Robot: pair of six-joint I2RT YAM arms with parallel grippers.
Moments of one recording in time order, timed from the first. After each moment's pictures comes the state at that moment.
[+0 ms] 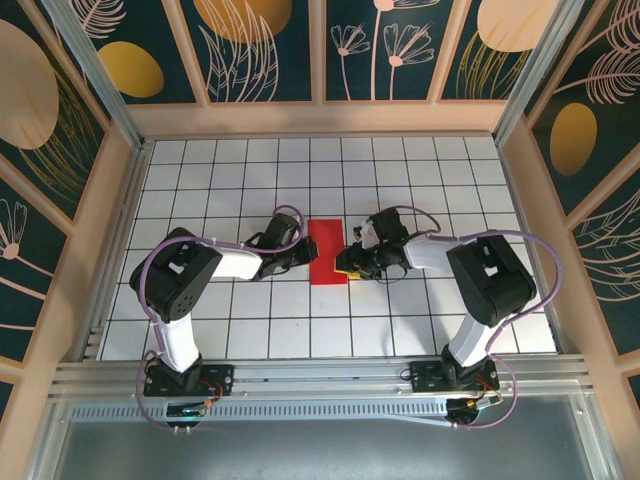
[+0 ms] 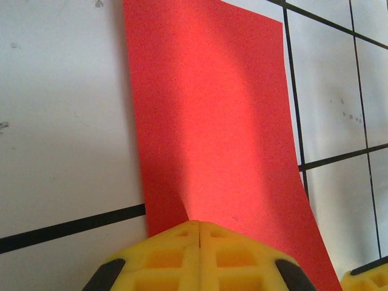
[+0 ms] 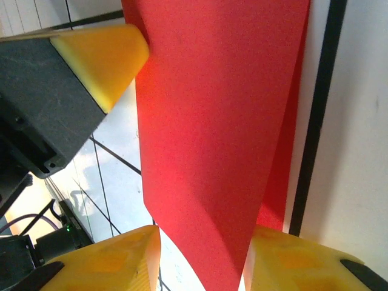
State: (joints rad) left arm -0.64 1.86 0.81 0.28 0.20 -0.78; right arm 0.50 1.72 0.78 -0.10 -0.70 0.66
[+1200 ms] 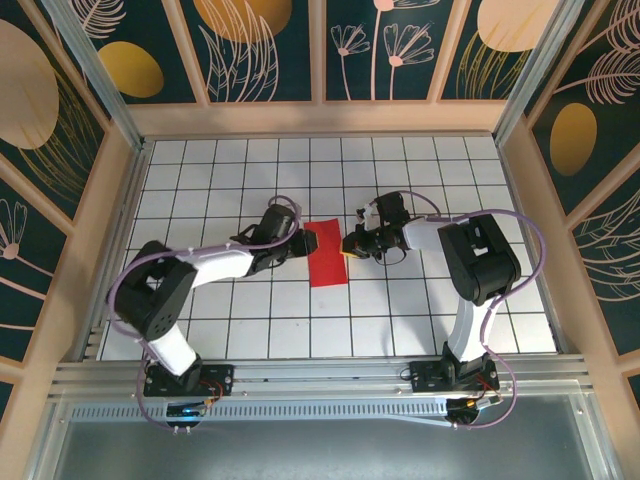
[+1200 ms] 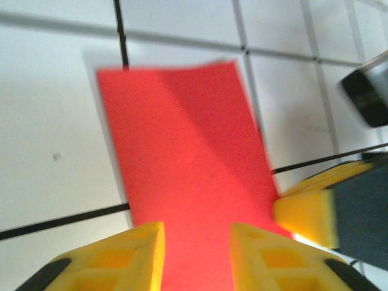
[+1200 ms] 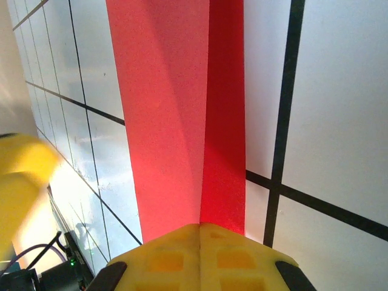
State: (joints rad) left arm -0.64 1.65 0.84 0.09 0.11 -0.68; right arm 0.41 1.87 0.94 -0.08 -0.73 0.59
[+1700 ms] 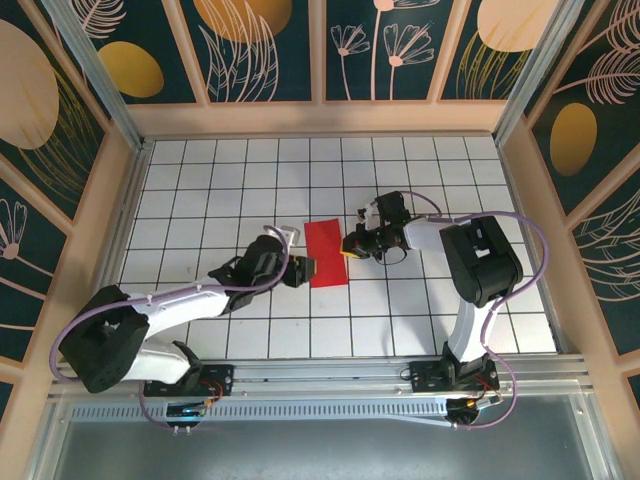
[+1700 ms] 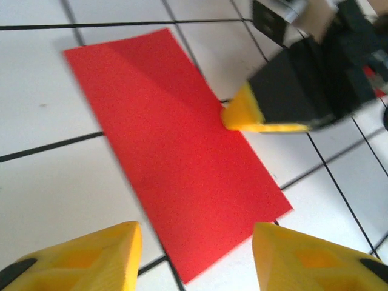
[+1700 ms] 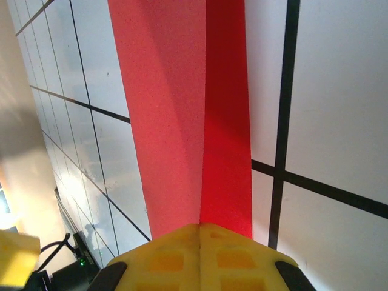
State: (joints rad) left arm -0.81 1.35 0.57 0.17 0.03 -0.52; right arm 0.41 1.85 0.94 -0.11 -0.73 0.63
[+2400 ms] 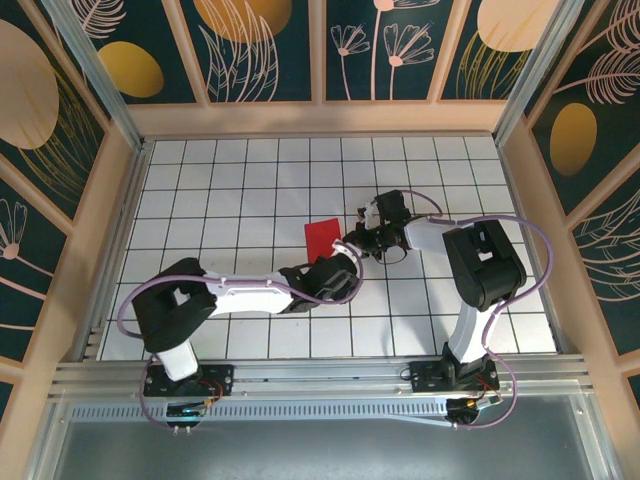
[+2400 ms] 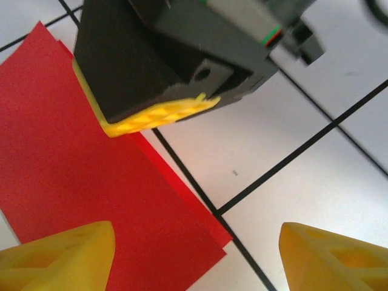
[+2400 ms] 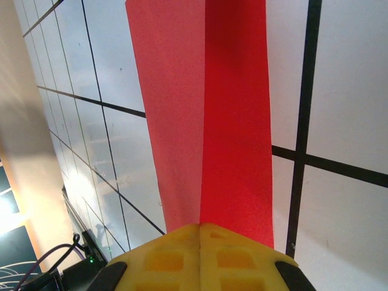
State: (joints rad) left arm -1.11 1.77 0.95 -0.05 -0.36 -0.37; right arm 0.42 1.82 0.94 -0.13 -0.73 0.66
